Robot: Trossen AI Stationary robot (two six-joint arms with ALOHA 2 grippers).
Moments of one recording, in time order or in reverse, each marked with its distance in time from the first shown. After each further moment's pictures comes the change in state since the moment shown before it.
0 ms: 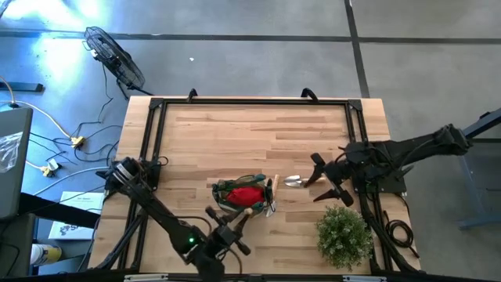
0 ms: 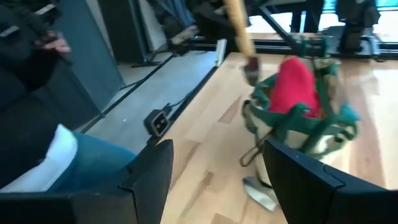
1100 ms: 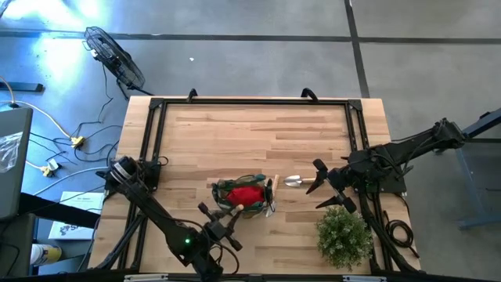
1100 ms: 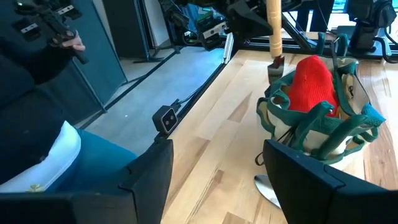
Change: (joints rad) left arm -0.018 -0.017 0.000 -0.522 -0.007 -0.571; right arm 0.136 0.000 0.000 0.000 0.126 0.024
